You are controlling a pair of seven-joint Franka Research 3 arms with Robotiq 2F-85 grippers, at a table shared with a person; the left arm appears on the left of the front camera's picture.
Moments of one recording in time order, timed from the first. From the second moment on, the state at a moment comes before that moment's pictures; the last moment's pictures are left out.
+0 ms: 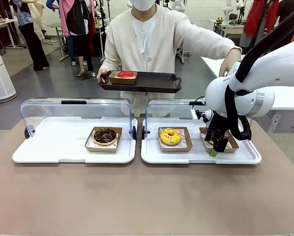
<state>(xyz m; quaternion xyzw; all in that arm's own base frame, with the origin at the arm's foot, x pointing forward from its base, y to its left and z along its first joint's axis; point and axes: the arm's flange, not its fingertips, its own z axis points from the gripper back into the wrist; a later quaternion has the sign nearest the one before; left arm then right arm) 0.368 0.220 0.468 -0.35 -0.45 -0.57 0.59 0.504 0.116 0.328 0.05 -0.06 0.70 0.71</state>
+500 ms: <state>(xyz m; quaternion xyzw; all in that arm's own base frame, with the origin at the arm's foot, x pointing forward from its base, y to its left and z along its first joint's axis) 0.368 0.220 0.468 -0.35 -0.45 -0.57 0.59 0.504 0.113 0.323 0.06 -0.06 0.70 0.71</state>
